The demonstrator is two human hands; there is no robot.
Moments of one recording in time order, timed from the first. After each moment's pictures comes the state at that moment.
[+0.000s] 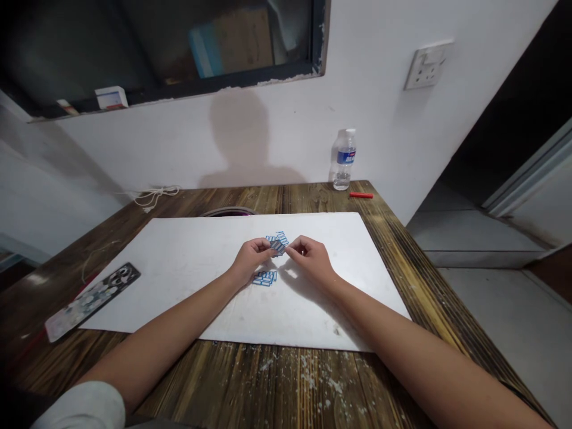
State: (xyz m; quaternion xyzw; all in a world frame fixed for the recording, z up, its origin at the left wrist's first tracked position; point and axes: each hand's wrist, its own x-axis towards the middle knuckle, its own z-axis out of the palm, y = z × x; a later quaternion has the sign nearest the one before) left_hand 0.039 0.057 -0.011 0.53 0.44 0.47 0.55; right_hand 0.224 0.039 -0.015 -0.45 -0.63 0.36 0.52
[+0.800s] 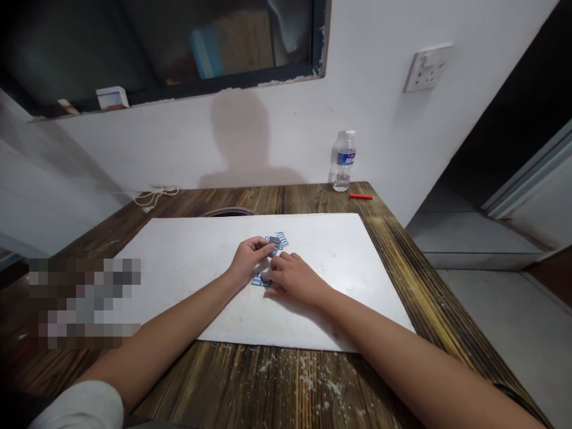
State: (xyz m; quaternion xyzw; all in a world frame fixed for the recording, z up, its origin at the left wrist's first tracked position) left_hand 0.042 0.056 -0.004 0.50 0.44 0.51 0.54; right_hand 0.208 0.021 -0.018 -0.29 -0.92 0.05 0.25
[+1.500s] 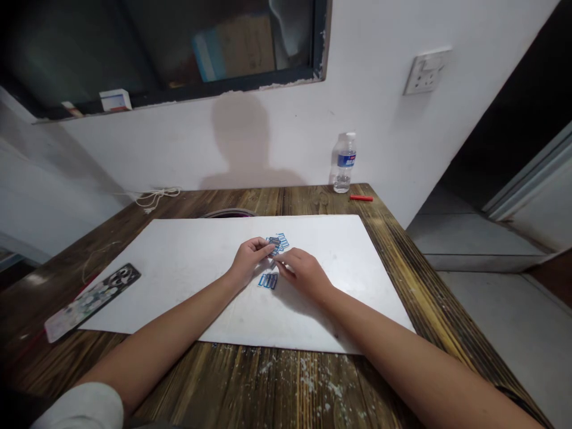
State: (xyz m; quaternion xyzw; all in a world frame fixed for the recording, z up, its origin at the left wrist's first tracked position) left_hand 0.041 0.057 -0.004 0.50 0.43 0.51 0.56; right_hand 0.214 0.029 -0.027 -0.30 -0.81 0.05 0.50
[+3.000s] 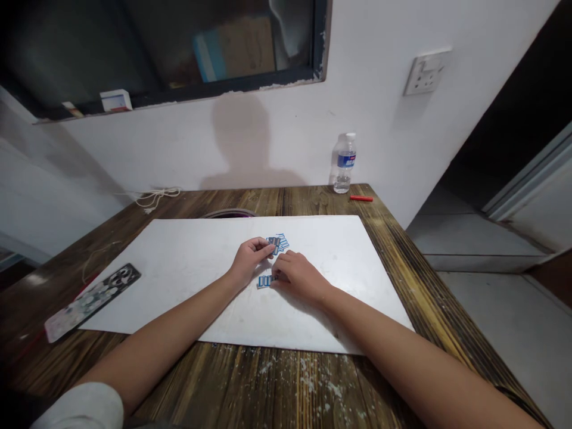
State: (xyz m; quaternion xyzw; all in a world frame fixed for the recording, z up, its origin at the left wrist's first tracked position) left_hand 0.038 0.059 -0.008 0.51 0.44 0.50 0.54; right_hand 0.211 0.027 -0.016 -0.33 -0.88 0.16 0.29
